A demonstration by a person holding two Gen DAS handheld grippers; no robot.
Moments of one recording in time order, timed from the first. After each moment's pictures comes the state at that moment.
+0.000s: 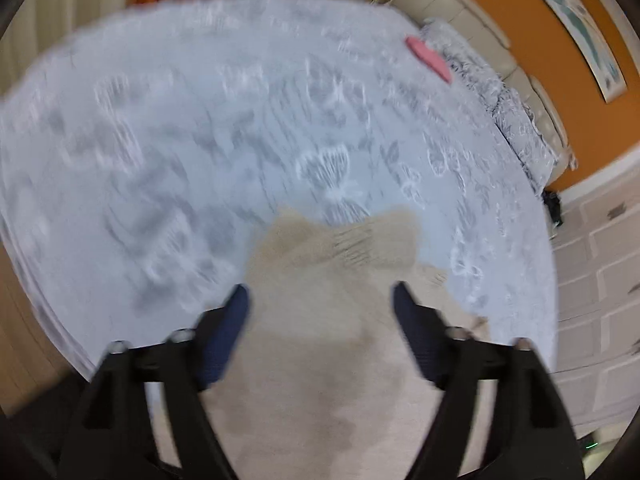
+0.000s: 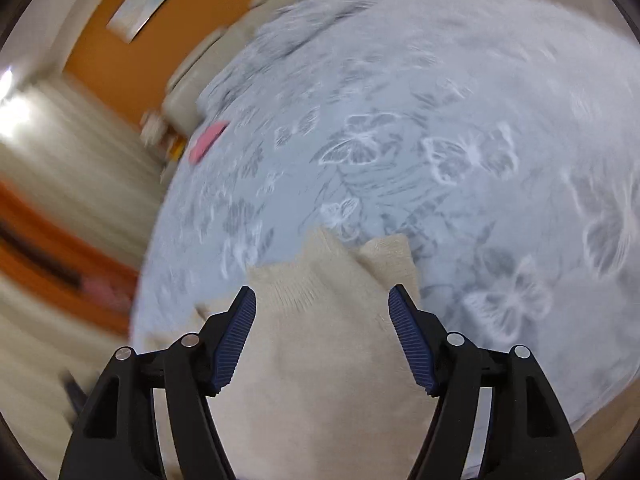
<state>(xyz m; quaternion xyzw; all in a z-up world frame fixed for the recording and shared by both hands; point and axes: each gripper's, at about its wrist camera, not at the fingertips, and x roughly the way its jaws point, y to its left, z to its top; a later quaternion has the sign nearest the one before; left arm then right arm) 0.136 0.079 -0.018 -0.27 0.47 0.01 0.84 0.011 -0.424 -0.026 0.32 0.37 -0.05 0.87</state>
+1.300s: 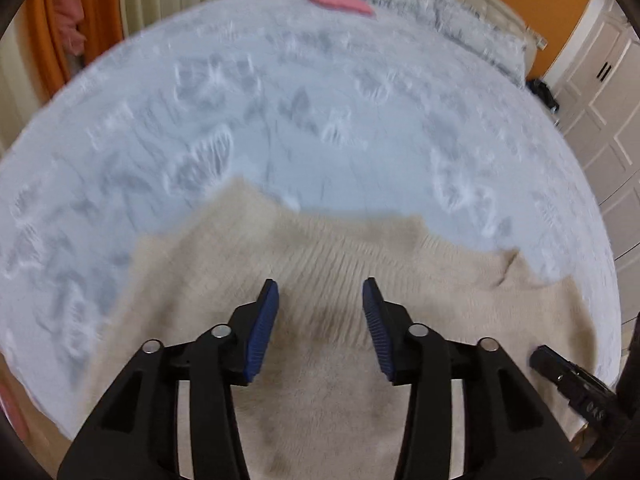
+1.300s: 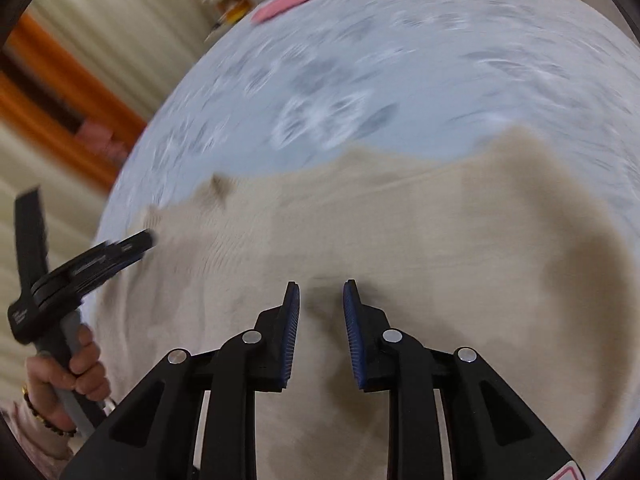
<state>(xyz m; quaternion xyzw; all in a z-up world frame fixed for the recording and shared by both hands) 0.192 -0.042 -0.071 -0.08 0.51 -0.06 0.85 0.130 -0.285 -0.090 0.17 0.50 0.08 0.85</state>
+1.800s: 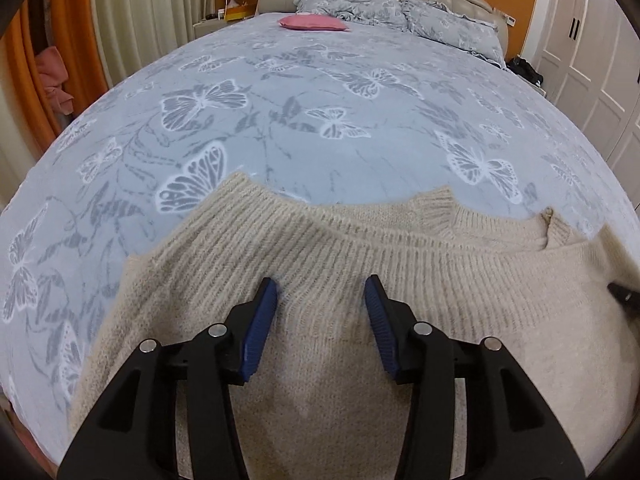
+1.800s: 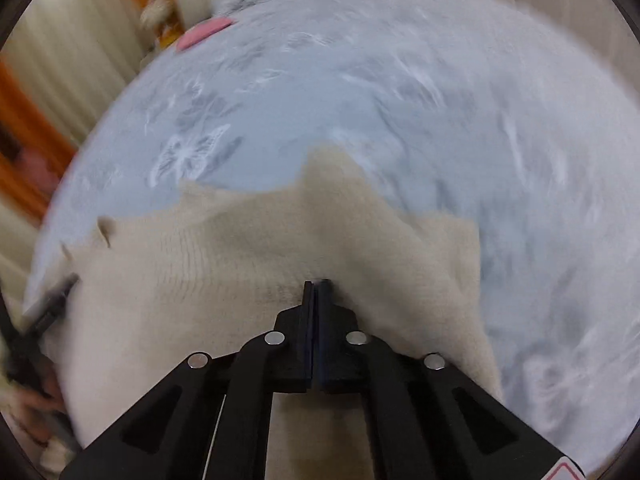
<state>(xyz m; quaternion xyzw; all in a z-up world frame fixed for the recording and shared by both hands) 0.182 -0.046 -0.096 0.00 0.44 -0.08 0.89 0.092 -0.405 -0.101 0.27 0.46 -0.06 0.84</state>
